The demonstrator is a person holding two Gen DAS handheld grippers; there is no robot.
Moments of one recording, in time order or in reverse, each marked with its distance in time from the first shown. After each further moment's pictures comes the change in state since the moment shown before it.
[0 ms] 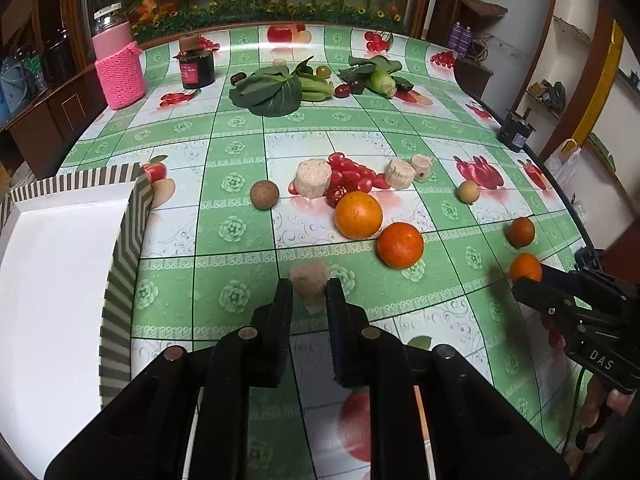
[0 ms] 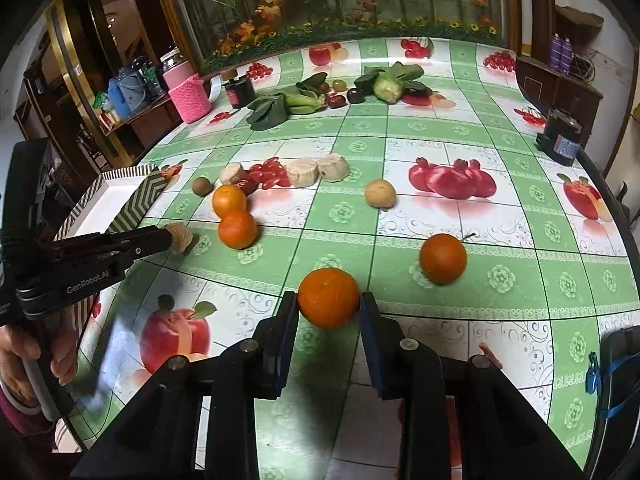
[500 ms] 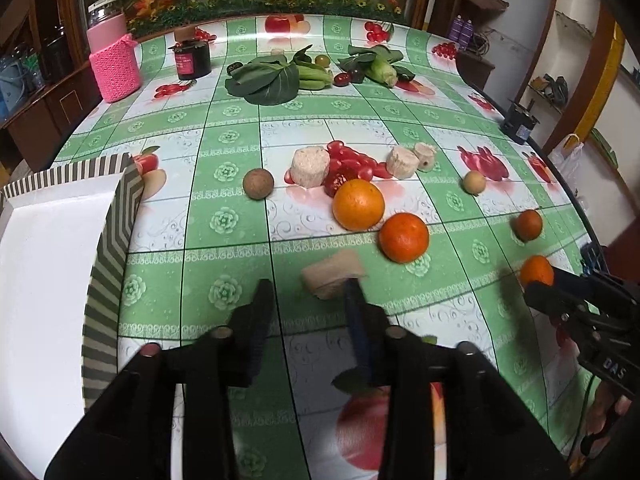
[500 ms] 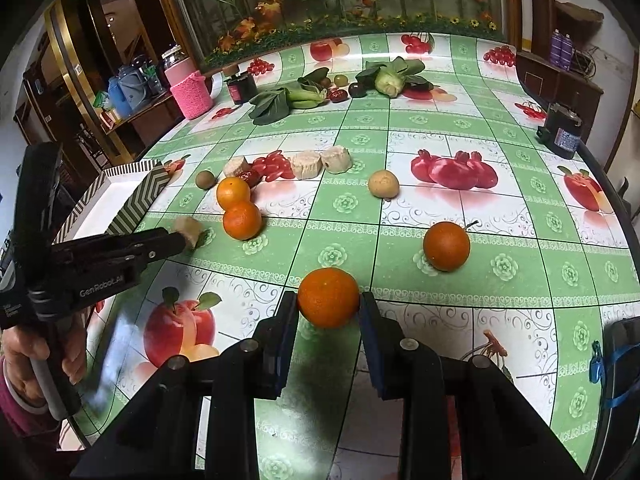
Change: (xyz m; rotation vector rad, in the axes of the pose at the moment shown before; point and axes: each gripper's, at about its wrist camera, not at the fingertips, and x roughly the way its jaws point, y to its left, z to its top) left arm 0.012 -0.005 -0.001 -0.001 0.019 0.006; right arm -0.001 -0.002 -0.005 0.019 0.009 0.009
